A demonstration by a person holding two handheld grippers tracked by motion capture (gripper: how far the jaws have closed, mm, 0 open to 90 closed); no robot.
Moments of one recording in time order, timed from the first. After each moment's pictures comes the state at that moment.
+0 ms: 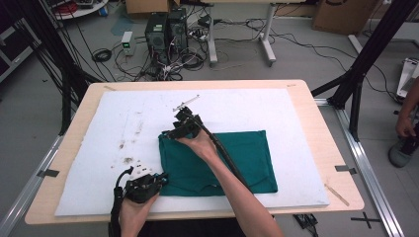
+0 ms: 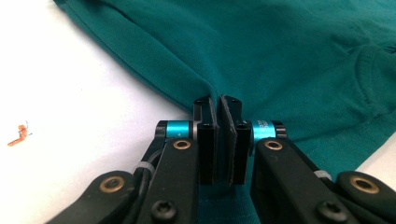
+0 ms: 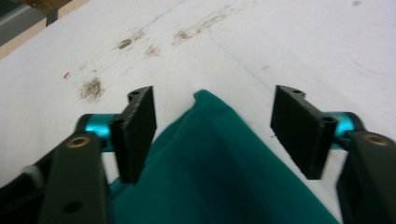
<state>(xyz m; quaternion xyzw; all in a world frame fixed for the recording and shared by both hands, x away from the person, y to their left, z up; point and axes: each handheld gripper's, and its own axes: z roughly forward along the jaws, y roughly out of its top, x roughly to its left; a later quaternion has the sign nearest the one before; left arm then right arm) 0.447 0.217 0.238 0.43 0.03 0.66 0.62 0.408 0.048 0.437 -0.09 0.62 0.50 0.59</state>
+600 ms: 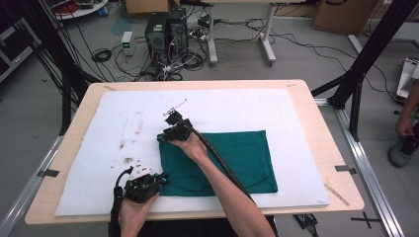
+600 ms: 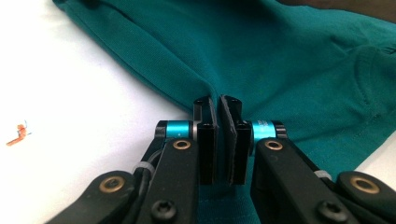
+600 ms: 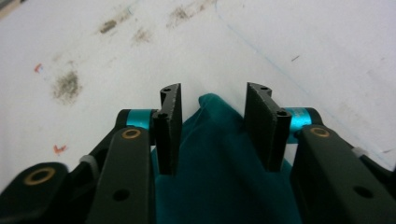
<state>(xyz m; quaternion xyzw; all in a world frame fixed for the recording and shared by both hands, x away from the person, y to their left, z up) 0.447 0.218 0.238 0.43 0.03 0.66 0.62 0.434 0.080 0.447 -0.07 0.64 0.48 0.59</state>
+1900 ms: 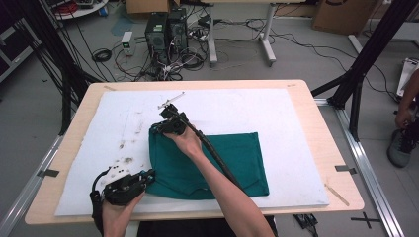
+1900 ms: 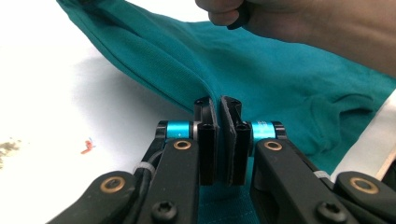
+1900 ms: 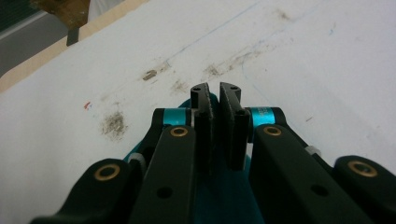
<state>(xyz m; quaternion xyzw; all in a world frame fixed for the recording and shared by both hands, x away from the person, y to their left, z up) 0.416 0.253 0.220 0.40 -0.04 0.64 0.65 0.397 0.088 0.439 -0.12 0.62 0.50 0.59</state>
